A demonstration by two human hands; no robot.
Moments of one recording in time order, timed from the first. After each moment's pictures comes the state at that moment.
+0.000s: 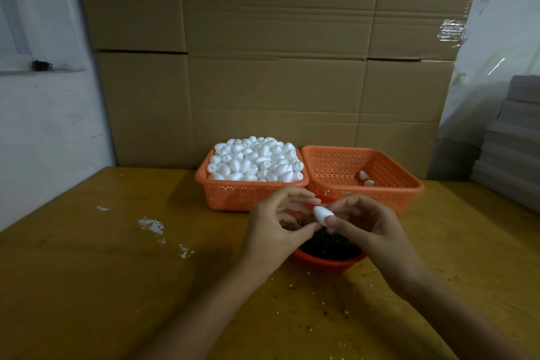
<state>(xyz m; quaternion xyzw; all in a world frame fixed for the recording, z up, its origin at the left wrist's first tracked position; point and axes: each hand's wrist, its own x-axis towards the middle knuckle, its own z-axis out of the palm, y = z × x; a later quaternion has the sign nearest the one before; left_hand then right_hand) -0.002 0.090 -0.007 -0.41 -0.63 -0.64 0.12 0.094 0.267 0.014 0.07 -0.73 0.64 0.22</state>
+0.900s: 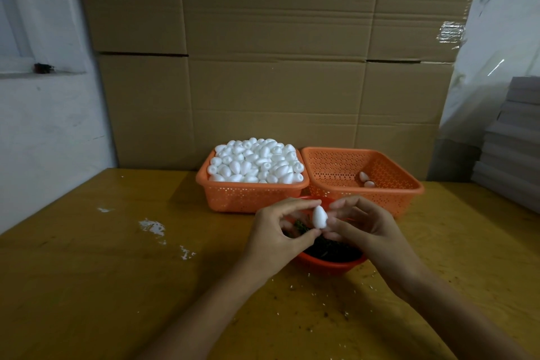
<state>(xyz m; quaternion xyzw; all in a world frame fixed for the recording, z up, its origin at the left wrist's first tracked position) -0.001 0.089 -0.007 -0.40 -0.66 -0.63 0.07 0.092 0.270 0.012 0.05 -0.71 0.68 0.17</state>
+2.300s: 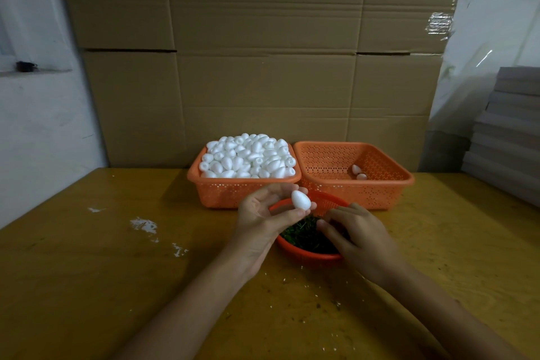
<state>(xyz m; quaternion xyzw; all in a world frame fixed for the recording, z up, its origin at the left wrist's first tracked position) 0.006 0.085 0.008 -0.32 -0.46 -0.81 -0.15 0.086 0.282 -0.006 0.06 -0.95 0.17 0.25</state>
